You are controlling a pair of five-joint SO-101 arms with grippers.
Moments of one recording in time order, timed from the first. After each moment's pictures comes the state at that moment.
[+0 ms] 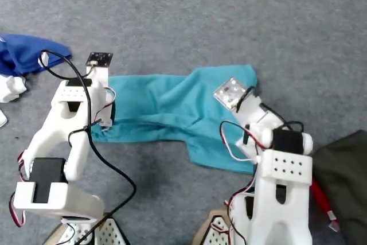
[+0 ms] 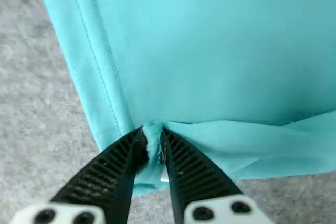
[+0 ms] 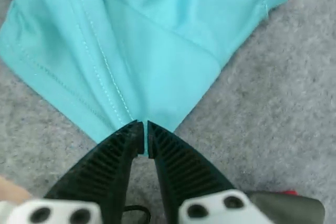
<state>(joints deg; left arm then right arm) -3.9 -0.3 34.1 57.5 -14.7 7.4 -51.5 56.1 73.4 40.4</state>
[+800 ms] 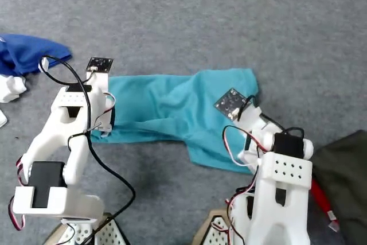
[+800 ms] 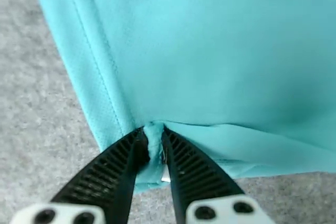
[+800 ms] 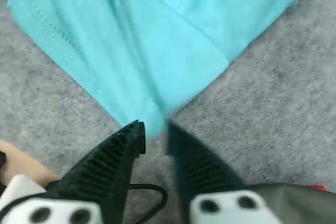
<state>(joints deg) -4.1 -1.7 37.9 55.0 -15.1 9.4 -52.3 60.8 76.6 45.8</state>
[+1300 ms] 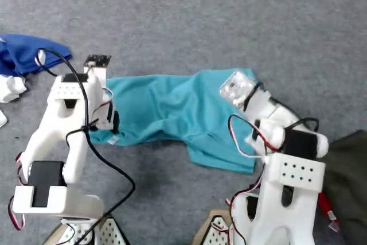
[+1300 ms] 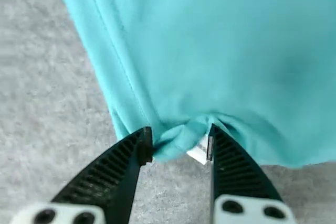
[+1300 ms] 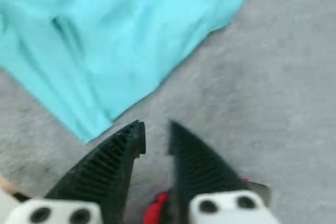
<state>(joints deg) -4.5 -1.8 26.4 72.1 -15.0 9.5 -50.9 42.7 80.0 45.8</state>
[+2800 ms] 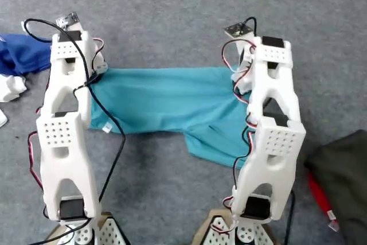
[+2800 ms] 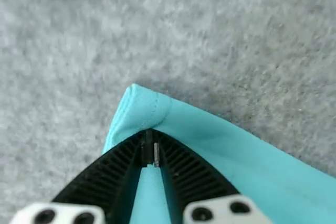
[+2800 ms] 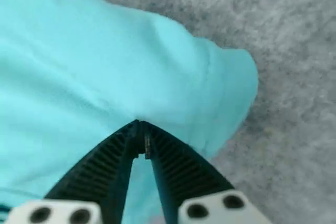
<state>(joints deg) -10.3 52.0 -45.8 79.8 10.6 5.8 39.9 -21.8 78.5 24.7</state>
